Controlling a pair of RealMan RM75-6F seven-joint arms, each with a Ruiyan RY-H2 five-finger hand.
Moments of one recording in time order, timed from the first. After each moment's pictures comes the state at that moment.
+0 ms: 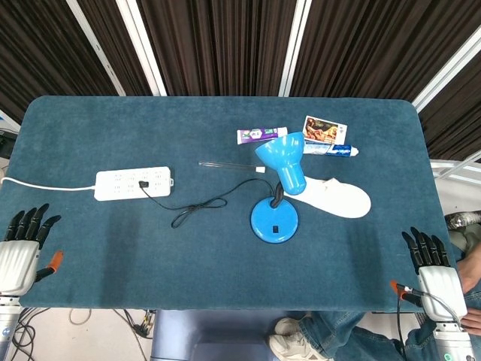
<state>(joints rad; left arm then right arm) -0.10 -1.16 -0.02 -1.67 1.50 1.48 0.20 0.00 -1.26 0.02 -1.50 -1.60 1.57 0.00</state>
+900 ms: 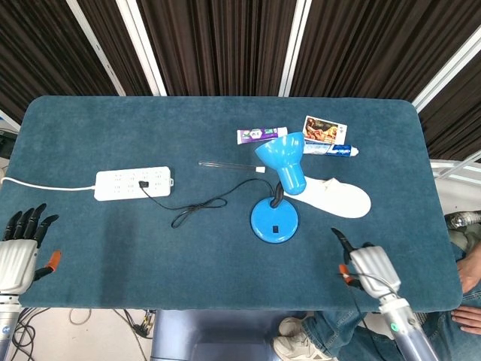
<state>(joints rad) -0.10 -1.15 -0.03 -1.69 1.46 1.46 0.21 0.23 -1.27 0.06 -1.75 -1.49 1.18 -0.28</state>
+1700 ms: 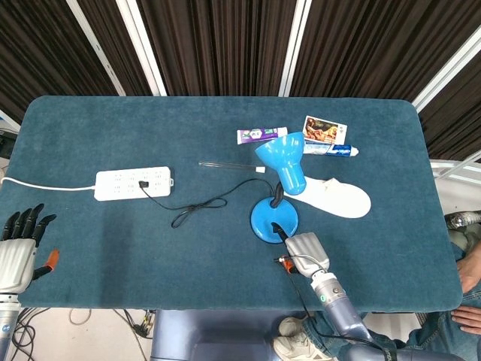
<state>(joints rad) -0.10 -1.15 -0.04 -1.70 1.42 1.45 0.22 0.49 -1.58 0.16 -1.78 -1.02 1.04 -0.71</state>
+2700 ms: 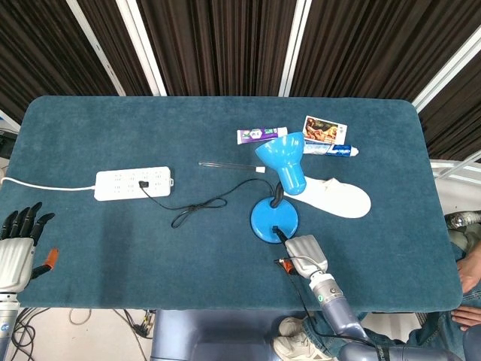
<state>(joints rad) -0.10 -1.15 -0.05 -1.70 1.42 1.45 0.21 0.54 -1.60 0.11 -1.72 -0.97 1.07 -0.67</state>
